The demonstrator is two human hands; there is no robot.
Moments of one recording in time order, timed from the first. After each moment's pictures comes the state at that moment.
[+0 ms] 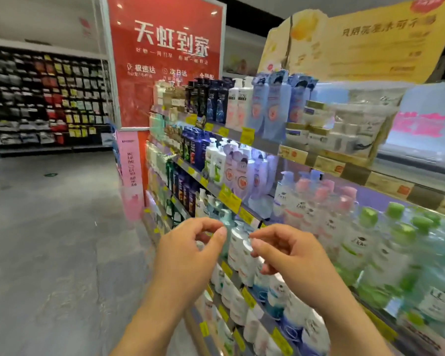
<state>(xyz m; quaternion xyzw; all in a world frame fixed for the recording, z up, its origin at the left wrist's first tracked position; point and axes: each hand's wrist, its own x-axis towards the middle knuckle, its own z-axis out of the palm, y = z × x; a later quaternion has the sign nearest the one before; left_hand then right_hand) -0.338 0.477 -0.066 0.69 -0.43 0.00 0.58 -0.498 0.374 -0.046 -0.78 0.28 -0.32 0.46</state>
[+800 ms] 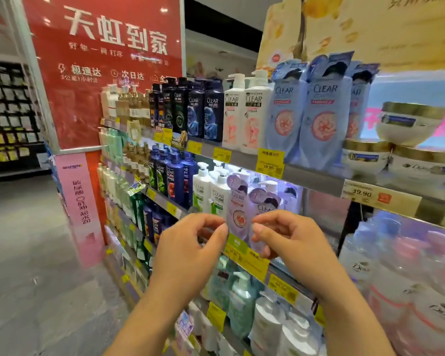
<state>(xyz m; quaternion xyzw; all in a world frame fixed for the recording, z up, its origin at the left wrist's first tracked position) -0.050 0.230 -0.047 0.64 -0.54 -0.03 0.55 -0.220 0.147 -0.033 -0.72 0.33 -0.41 0.44</state>
